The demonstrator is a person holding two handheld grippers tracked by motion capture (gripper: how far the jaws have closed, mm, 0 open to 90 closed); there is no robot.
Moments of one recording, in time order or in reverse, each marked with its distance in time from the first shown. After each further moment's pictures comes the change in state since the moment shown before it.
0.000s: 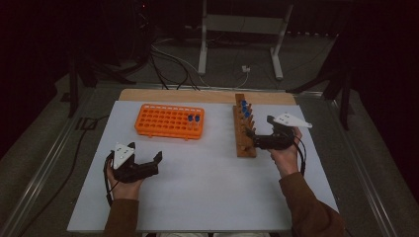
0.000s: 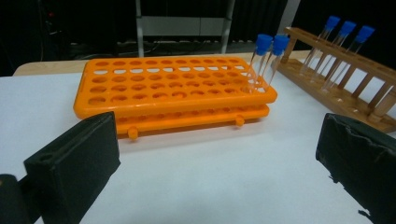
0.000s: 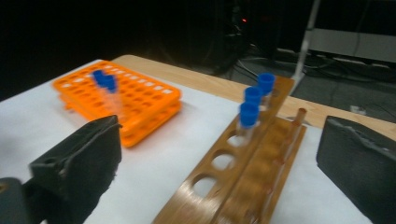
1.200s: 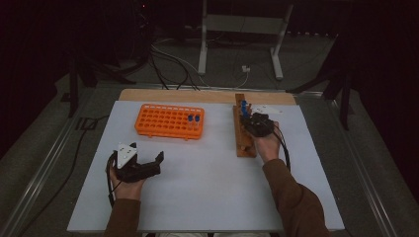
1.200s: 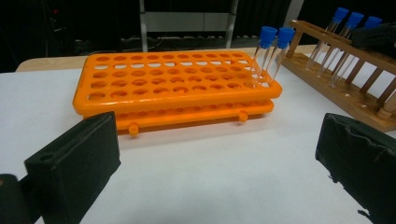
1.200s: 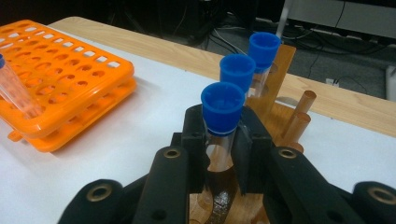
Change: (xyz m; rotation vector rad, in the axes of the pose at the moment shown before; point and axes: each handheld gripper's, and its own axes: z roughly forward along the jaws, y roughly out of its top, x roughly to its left) left arm -0.003 -0.001 0.002 -0.001 0.013 0.000; right arm -0.012 -0.013 0.083 0.126 -0.109 -0.020
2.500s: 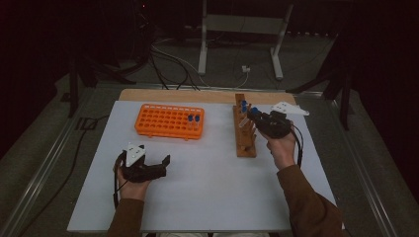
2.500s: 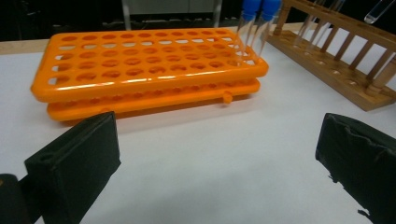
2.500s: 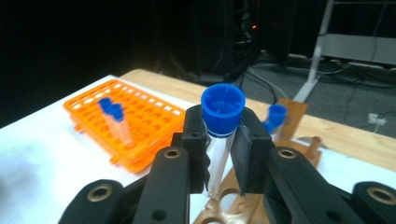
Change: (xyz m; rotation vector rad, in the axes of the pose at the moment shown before) left arm -0.009 -0.007 0.014 0.068 -0.072 0.024; right arm 0.002 0.027 -0.074 -0.149 0.172 0.041
